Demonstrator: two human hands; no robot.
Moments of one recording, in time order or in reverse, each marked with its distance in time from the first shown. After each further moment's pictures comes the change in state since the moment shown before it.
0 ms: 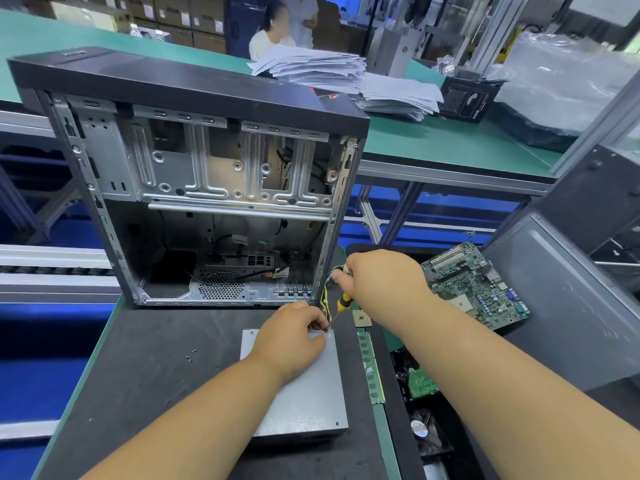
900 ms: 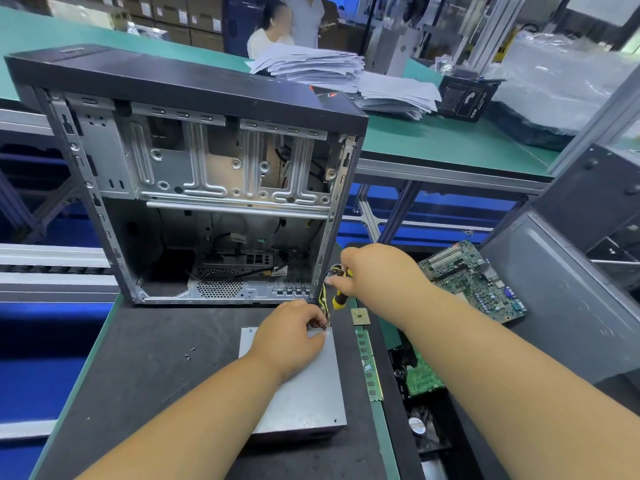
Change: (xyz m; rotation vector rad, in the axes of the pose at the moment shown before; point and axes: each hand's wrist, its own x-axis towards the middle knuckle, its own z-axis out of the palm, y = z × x) left_hand 0.000 0.000 0.001 0.018 -0.001 0.008; right_hand 0.004 0.002 -0.013 0.019 -0.055 -0.126
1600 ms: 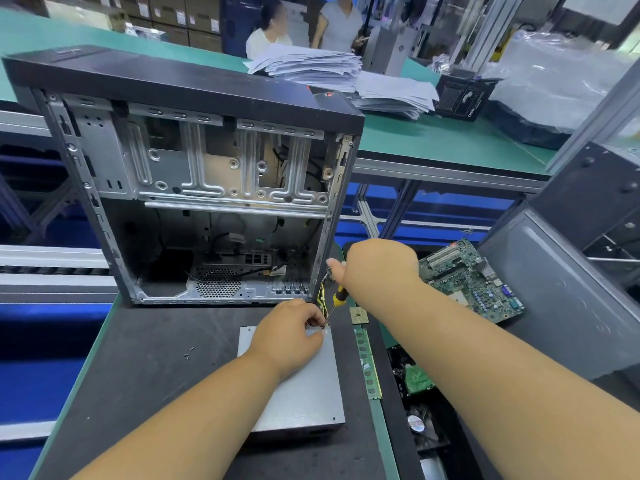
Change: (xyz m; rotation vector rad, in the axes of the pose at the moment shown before) left_hand -0.002 0.001 -0.001 0.006 0.008 -0.009; right_hand 0.007 -0.007 0.011 -0.150 0.064 0.254
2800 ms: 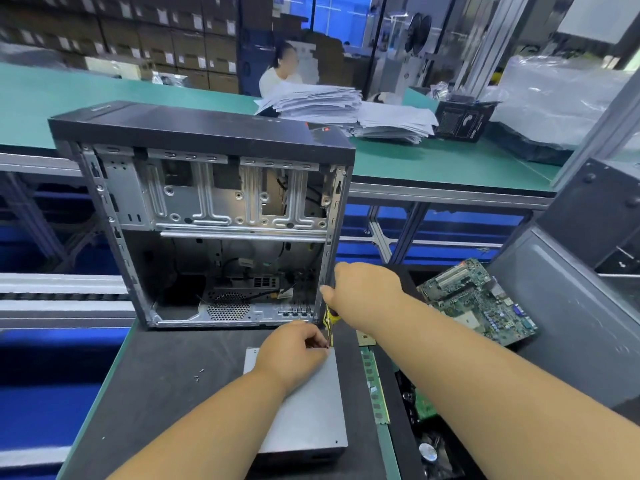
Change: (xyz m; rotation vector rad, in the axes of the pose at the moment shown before) left_hand 0.003 0.010 -0.006 -0.074 -0.023 -0.184; right_hand 0.002 -0.004 -0.012 0.295 -0.167 -0.038
